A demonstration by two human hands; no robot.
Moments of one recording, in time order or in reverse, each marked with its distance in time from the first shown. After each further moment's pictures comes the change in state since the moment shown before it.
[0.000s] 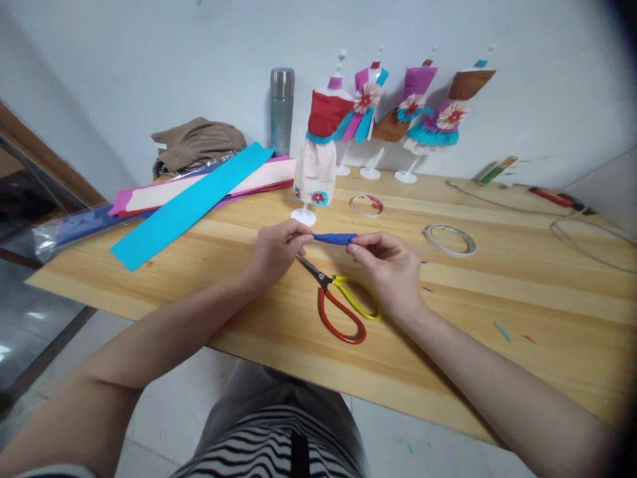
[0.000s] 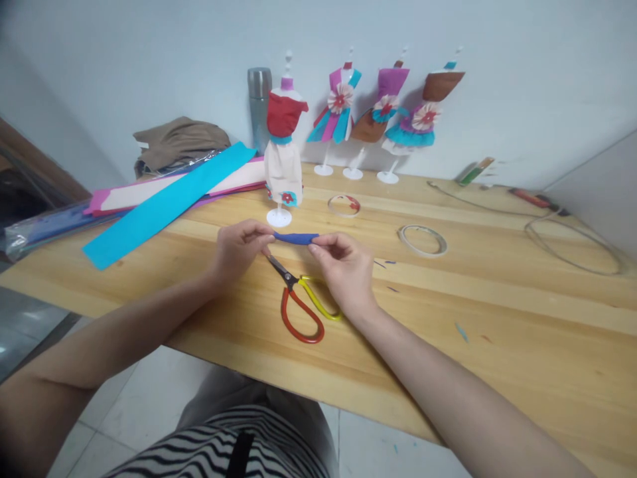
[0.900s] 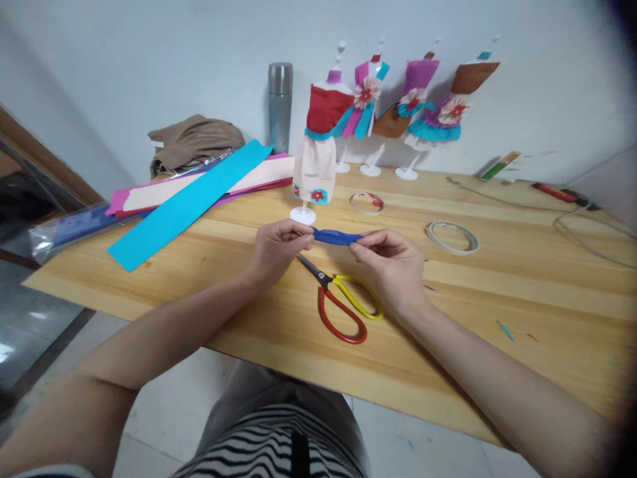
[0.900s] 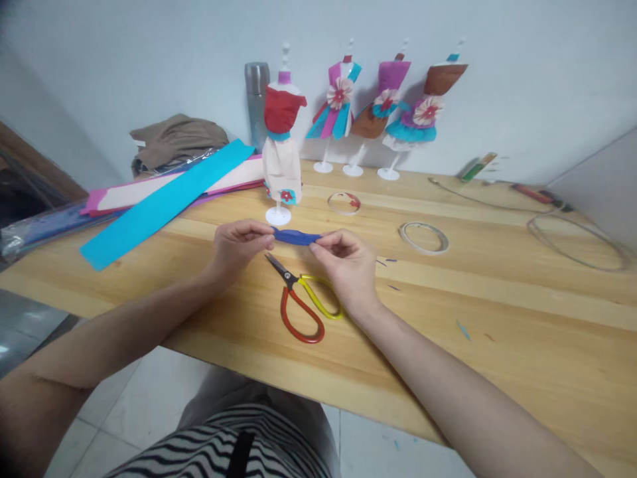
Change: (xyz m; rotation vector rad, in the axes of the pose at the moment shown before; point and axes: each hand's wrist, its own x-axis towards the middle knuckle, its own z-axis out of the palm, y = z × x) left_hand -0.001 0.001 0.005 -0.333 0.022 -0.124; right_hand 0.002 -0.001 0.000 0.117 0.022 0.039
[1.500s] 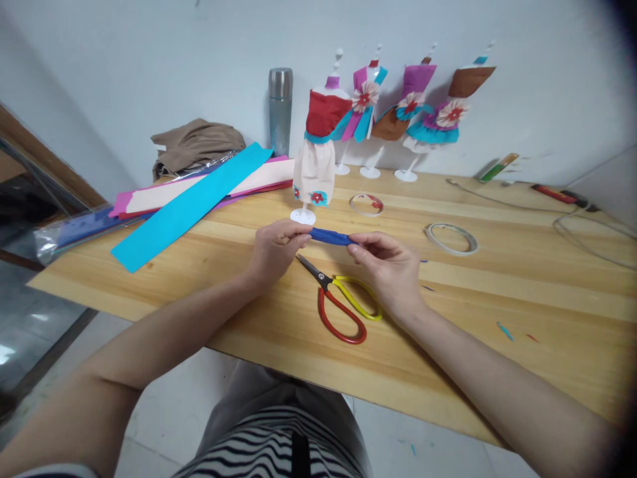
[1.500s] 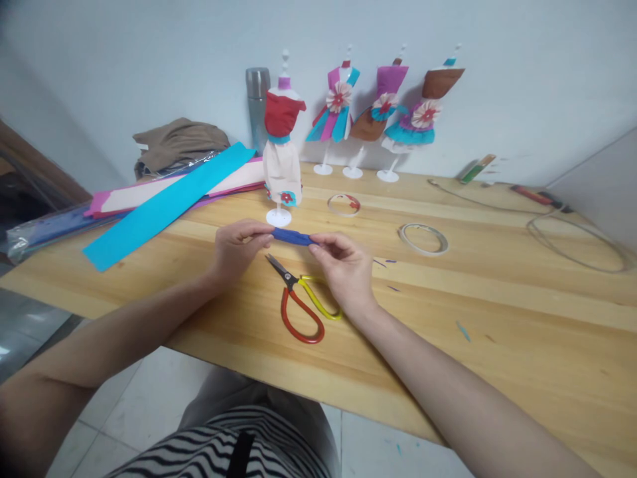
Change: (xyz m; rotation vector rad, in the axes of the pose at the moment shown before) left_hand 0.004 -0.010 -0.007 0.415 0.026 0.360; right_hand -0.001 0.007 0.000 -0.034 -0.032 -0.077
